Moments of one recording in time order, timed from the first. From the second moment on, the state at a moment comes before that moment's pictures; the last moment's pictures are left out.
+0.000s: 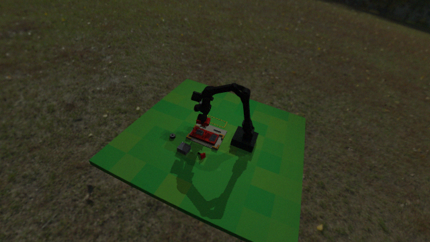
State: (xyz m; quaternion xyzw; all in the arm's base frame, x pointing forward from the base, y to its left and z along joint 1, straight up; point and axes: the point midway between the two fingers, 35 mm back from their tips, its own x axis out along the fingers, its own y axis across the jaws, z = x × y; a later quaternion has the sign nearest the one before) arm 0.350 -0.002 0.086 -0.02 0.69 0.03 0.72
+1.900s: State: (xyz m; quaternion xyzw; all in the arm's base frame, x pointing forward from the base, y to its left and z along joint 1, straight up) arm 0.355 0.051 0.039 0.03 0.70 -0.02 0.72
